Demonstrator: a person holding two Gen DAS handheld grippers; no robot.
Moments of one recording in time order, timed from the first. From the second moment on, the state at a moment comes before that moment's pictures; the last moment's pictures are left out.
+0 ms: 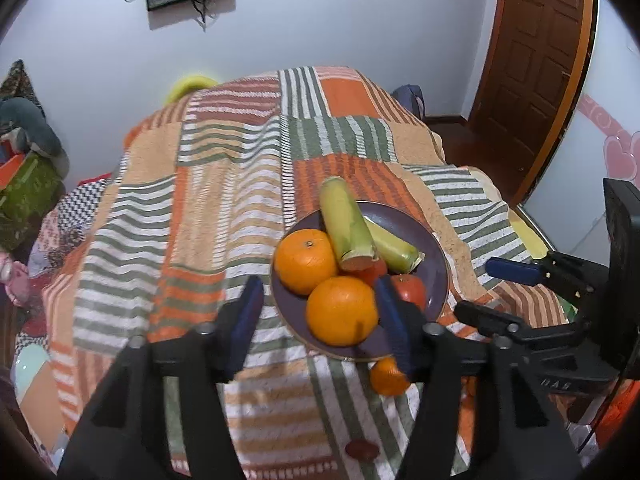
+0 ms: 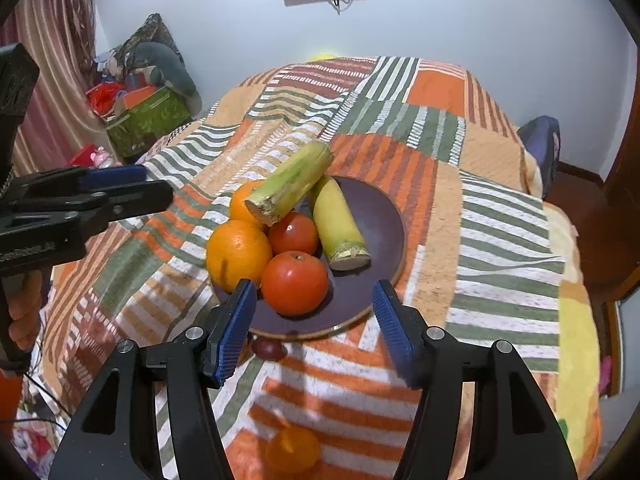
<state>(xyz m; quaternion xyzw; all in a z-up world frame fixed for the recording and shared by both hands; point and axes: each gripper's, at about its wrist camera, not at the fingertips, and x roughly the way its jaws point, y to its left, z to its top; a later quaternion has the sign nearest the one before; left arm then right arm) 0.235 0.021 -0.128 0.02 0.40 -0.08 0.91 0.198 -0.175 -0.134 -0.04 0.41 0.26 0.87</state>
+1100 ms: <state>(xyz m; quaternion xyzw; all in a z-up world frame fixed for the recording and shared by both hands) 0.183 0.001 -0.195 -0.01 0.50 -0.10 0.86 0.130 -0.188 -0.191 -0.06 0.48 0.25 0.84</state>
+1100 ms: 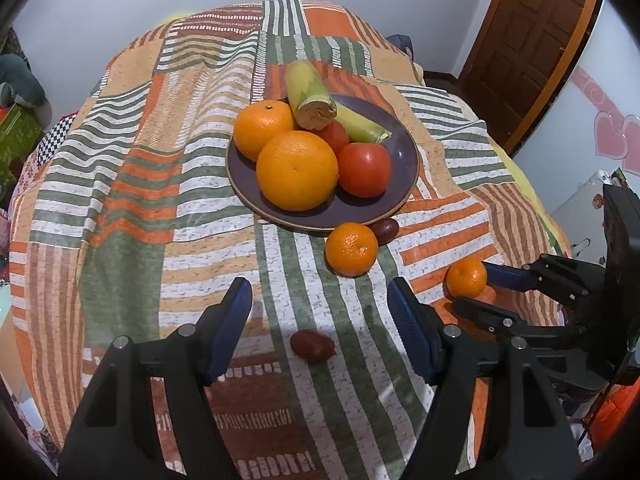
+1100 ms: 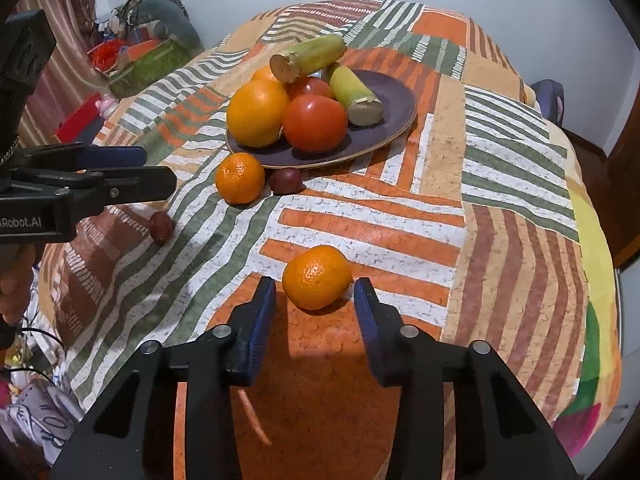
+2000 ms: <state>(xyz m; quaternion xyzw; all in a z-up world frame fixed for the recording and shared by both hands) 0.229 -0.027 -0.232 -0.01 0.53 -0.13 0.84 0.148 -0.208 -0.171 -0.03 0.45 0.25 0.86</state>
